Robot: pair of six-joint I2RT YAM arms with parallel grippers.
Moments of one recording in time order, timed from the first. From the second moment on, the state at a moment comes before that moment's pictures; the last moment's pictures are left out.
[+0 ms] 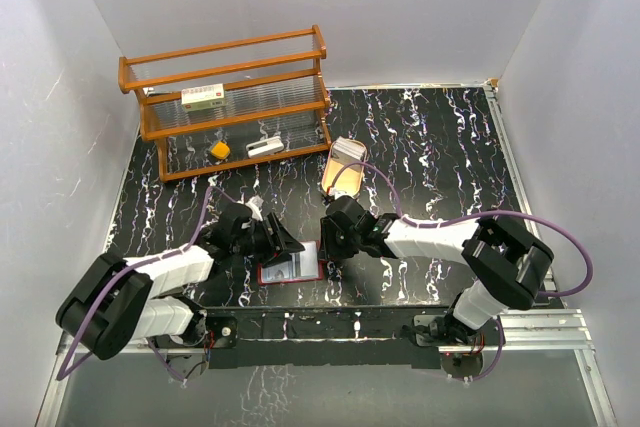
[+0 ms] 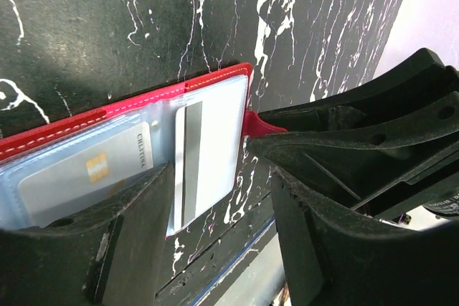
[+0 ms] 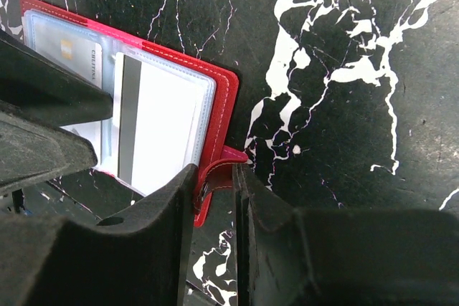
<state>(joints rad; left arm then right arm) -0.56 1.23 0.30 0.20 0.41 -1.06 0.92 1.55 0.75 -0.11 -0.06 0.73</state>
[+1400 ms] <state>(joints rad) -0.44 1.03 0.44 -0.33 0.25 -0.86 0.99 1.50 0.92 -0.23 0.04 0.75</state>
